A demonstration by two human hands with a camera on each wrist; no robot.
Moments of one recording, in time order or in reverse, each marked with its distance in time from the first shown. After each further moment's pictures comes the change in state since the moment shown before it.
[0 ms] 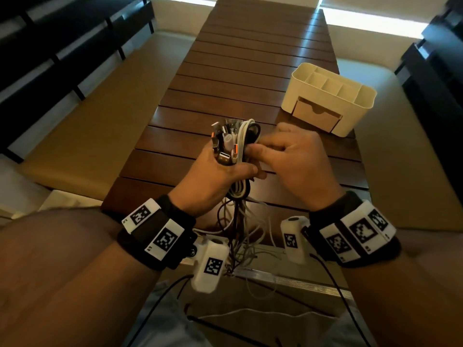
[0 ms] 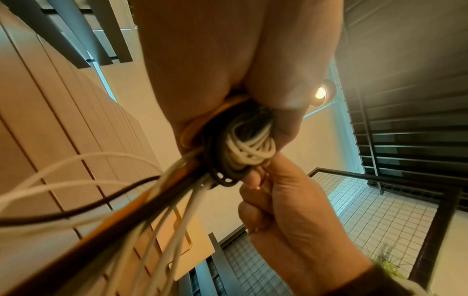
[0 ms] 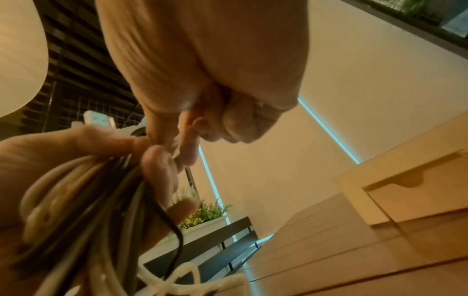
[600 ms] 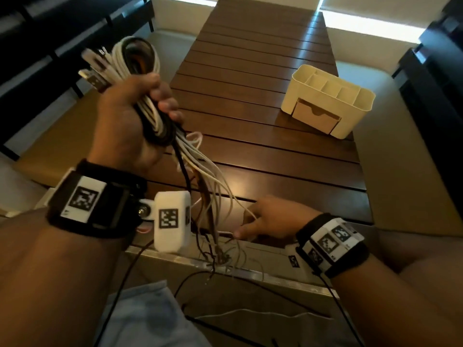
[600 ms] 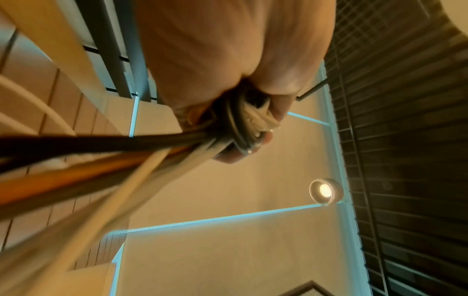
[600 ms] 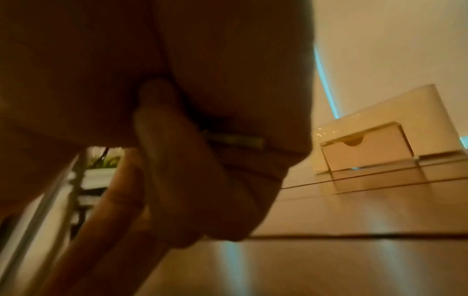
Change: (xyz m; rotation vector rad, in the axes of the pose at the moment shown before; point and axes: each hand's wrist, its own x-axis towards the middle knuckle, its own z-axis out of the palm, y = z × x) left_hand 0.008 0.053 -0.071 -0.626 0.365 0.051; right_hand -0.043 0.037 0.031 -0.310 -0.996 0.455
